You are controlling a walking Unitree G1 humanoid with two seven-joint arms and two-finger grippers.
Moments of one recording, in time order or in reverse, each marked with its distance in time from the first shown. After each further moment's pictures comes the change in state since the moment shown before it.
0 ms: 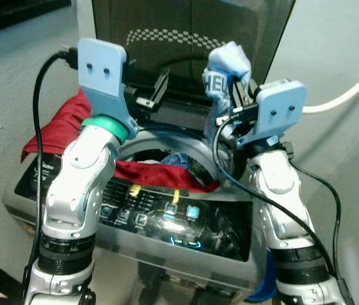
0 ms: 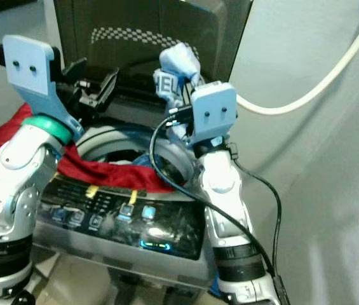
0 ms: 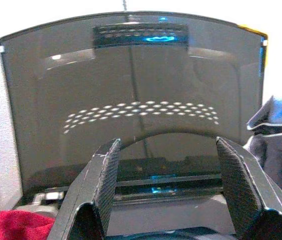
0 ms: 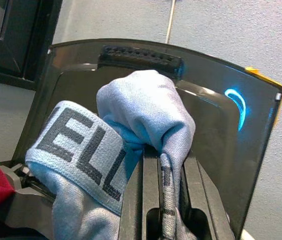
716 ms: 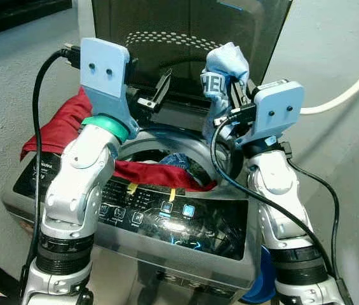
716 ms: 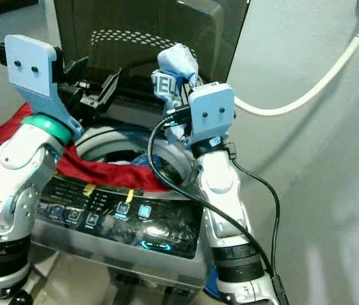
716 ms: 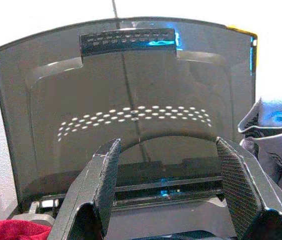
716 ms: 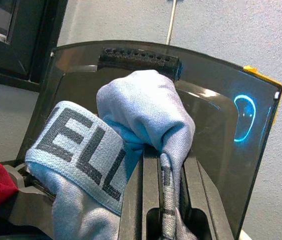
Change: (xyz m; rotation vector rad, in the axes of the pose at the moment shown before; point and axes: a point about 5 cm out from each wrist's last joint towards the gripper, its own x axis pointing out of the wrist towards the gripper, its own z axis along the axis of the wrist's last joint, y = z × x) left arm 0.000 -0.001 0.002 0.029 -0.011 -0.021; right arm 0.000 0.004 0.001 0.004 -0.003 0.012
